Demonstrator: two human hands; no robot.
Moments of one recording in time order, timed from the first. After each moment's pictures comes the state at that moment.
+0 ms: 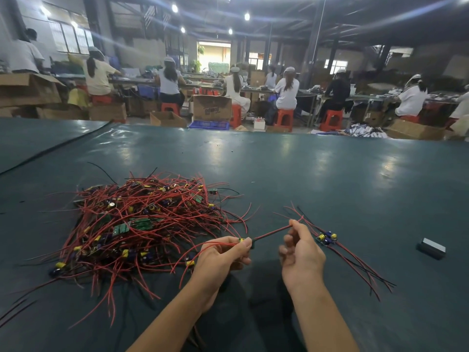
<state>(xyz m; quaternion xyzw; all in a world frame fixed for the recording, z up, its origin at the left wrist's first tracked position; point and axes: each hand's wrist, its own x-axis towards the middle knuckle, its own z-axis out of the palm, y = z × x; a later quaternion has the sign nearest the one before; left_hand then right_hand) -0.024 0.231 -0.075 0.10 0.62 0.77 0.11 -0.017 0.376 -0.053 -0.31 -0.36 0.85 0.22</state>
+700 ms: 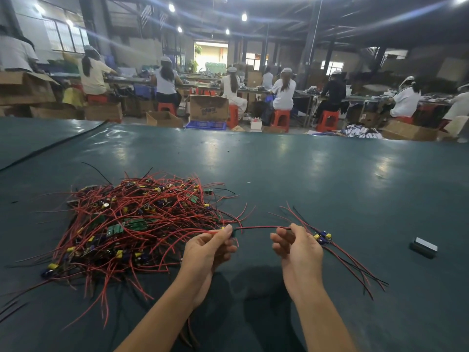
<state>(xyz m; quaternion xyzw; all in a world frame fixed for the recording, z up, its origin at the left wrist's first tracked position) -0.032 0.227 -0.072 0.01 0.51 0.85 0.09 -0.006 0.380 -0.053 -0.23 -0.43 0.84 0.22</state>
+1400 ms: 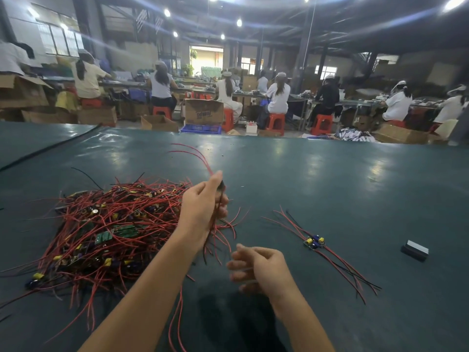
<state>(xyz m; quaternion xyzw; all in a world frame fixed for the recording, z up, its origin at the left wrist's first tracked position) -0.071 0.248 0.011 0.05 0.57 0.82 0.00 0.002 0.360 -0.058 -0.17 -0.65 0.74 -0.01</state>
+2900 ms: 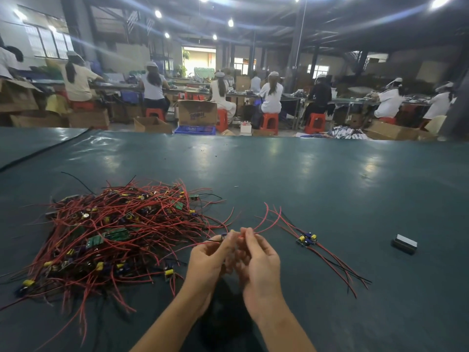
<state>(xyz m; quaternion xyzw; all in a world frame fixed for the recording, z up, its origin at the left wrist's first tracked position) -0.028 0.258 -0.077 0.04 0.56 0.82 0.10 0.000 0.339 -0.059 -0.18 -0.39 0.89 0.14</state>
